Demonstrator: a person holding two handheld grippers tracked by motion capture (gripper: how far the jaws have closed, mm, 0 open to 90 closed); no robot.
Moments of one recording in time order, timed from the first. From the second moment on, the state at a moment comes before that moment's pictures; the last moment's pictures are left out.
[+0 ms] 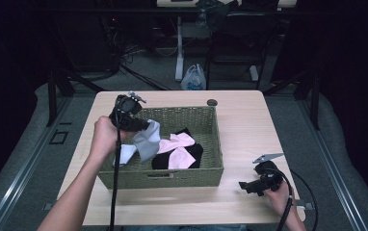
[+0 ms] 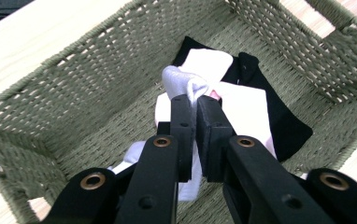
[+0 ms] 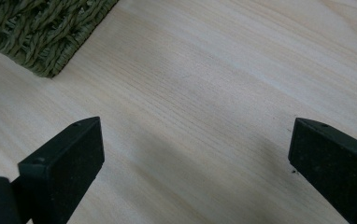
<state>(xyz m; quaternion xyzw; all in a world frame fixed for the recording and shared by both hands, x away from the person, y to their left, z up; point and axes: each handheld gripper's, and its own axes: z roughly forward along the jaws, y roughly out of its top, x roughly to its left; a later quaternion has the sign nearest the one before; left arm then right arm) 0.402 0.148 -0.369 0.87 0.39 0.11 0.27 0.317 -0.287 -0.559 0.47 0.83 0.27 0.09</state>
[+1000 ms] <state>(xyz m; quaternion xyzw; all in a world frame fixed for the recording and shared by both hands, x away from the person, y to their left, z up) 0.412 0.191 -0.298 0.85 0.43 0.16 0.27 0.317 -0.287 -0.559 0.47 0.83 0.27 0.09</state>
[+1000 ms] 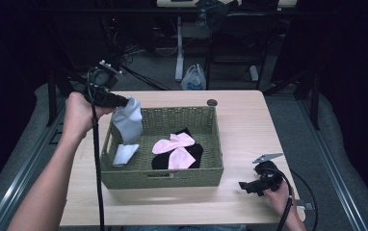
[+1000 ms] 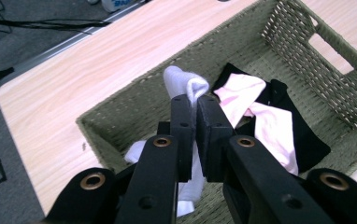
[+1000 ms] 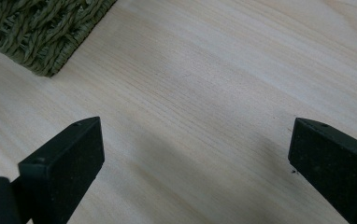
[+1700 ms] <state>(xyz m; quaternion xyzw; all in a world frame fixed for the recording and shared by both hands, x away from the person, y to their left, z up) 0.402 0.256 -0.267 0.80 0.49 0.21 0.27 0.318 -0.286 -0.559 0.47 0.83 0.26 0.09</state>
